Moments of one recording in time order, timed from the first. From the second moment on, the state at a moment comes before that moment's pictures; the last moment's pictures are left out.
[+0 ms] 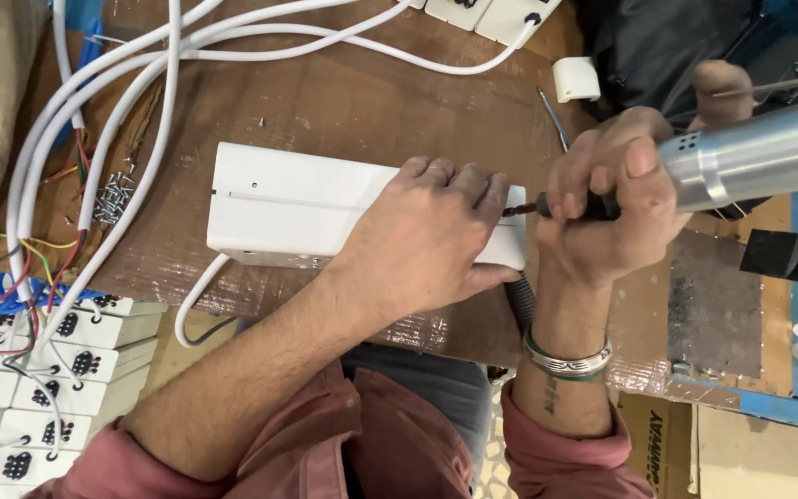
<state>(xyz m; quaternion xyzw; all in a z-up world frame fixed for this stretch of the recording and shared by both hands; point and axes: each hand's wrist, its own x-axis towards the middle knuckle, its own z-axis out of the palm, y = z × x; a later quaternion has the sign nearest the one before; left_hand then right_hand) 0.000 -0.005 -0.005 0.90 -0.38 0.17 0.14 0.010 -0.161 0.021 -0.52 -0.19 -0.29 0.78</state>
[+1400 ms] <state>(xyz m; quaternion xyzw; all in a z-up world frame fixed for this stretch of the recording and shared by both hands) -0.002 -0.003 0.000 0.90 -0.37 0.16 0.19 0.025 -0.189 -0.003 -0.55 -0.32 -0.16 0.75</state>
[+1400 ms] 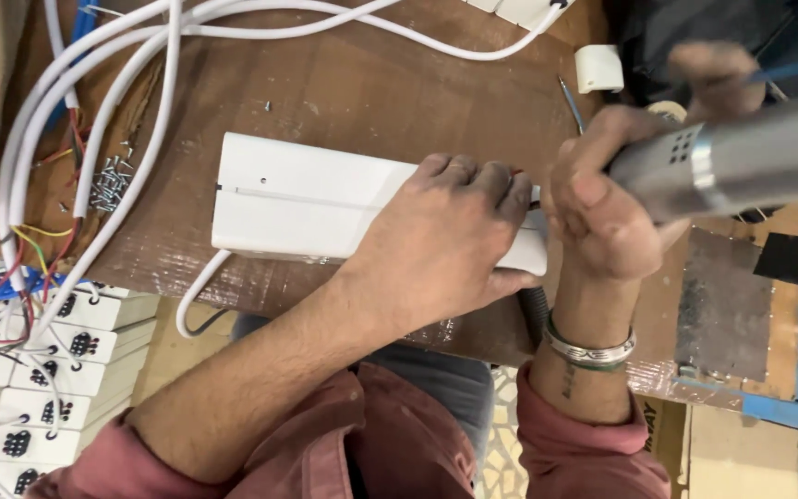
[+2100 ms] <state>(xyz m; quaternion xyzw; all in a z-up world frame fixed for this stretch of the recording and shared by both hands) 0.008 0.004 0.012 0.84 -0.34 0.08 0.42 0.036 -0.178 0.017 -0.64 -0.36 -0.09 0.67</state>
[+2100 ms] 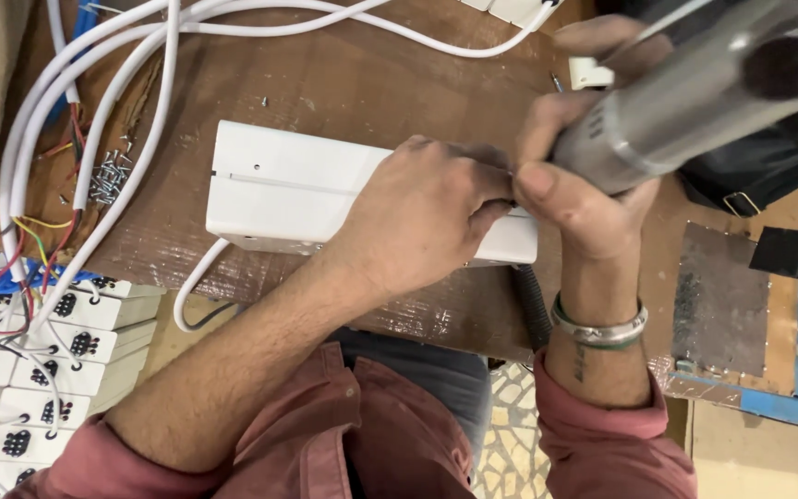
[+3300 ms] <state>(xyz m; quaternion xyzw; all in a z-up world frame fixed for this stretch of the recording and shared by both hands) 0.012 0.007 0.010 0.85 -0.34 0.08 0.40 0.053 -0.173 0.011 -0.56 -0.49 0.01 0.67</state>
